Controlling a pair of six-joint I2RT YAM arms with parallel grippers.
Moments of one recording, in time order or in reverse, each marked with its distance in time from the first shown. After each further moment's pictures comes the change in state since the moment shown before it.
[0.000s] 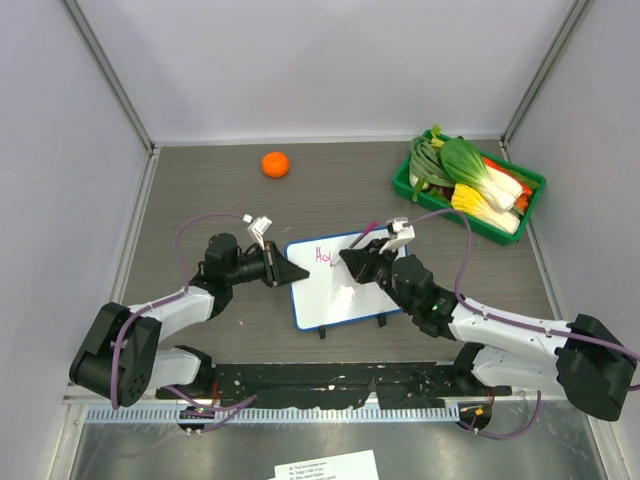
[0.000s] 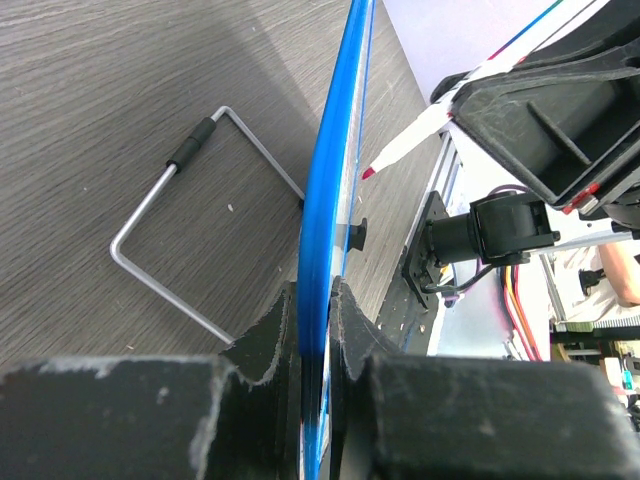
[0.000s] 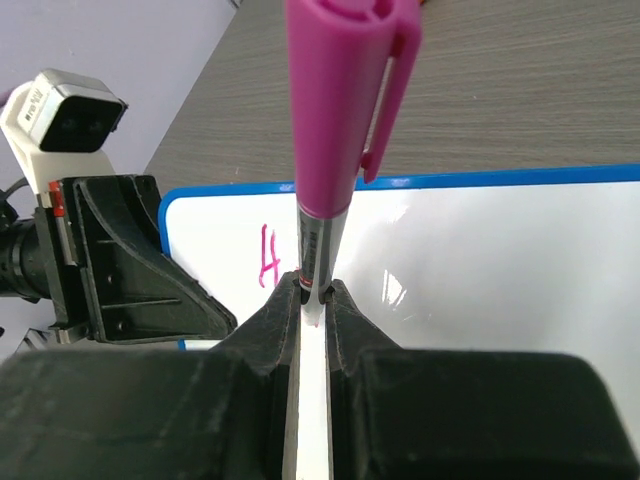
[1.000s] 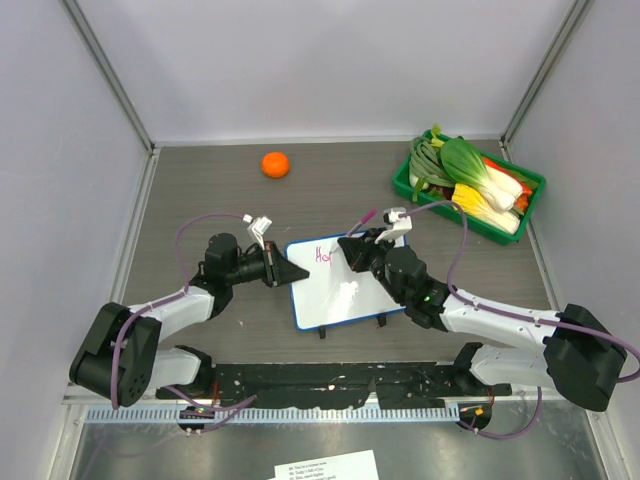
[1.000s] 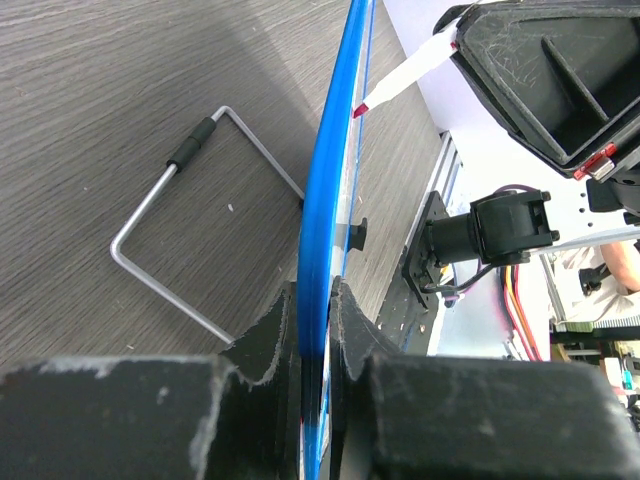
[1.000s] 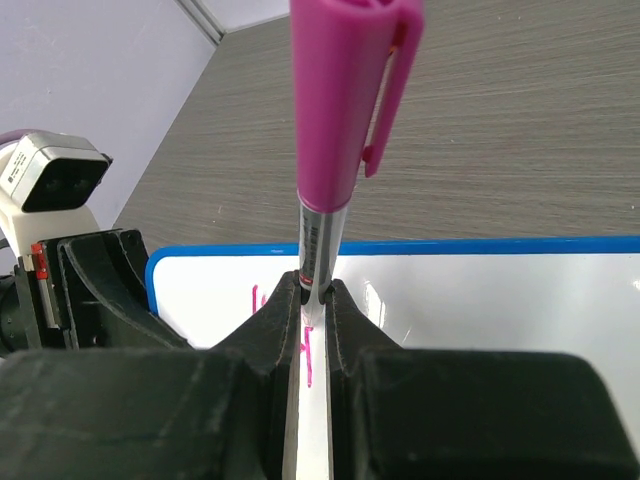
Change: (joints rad) left arm 0.000 0.000 0.000 0.000 0.000 0.000; right arm -0.023 0.077 0.076 0.030 0.053 -0.037
